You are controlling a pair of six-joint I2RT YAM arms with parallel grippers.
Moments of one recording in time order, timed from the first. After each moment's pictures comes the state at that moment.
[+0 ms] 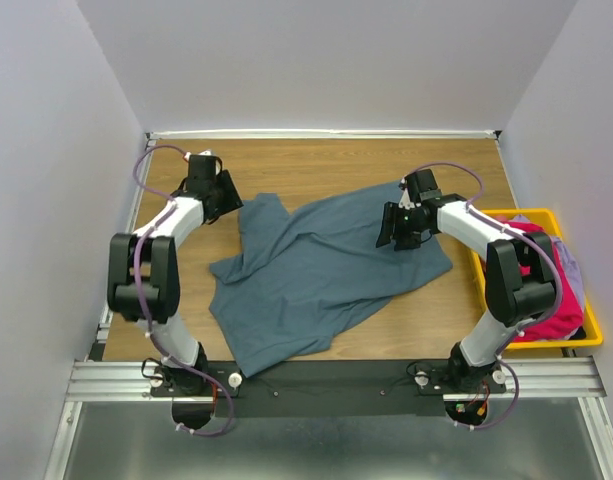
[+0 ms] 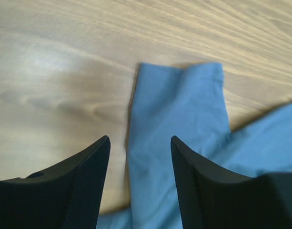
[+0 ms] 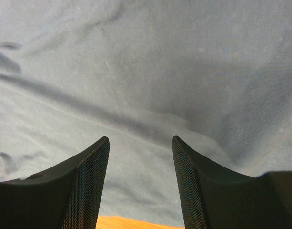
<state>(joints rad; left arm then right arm) -0.07 1.67 1.11 -0.22 0.05 -0.47 0.26 1.70 1.10 -0.52 -0.21 0.36</state>
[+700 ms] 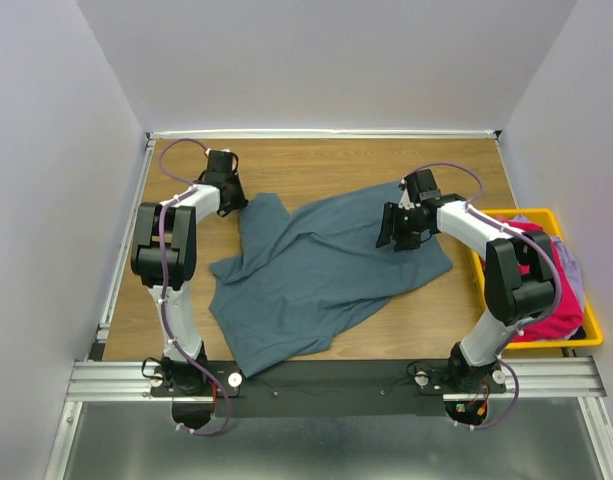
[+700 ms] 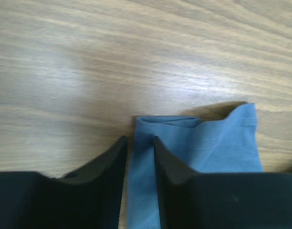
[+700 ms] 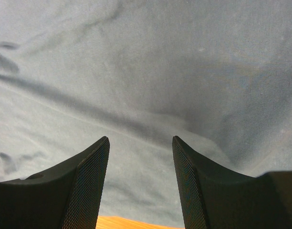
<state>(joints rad) -0.11 2.01 1.32 -0.18 0.01 -0.39 0.26 1.70 1.10 -0.52 -0.22 0.36</state>
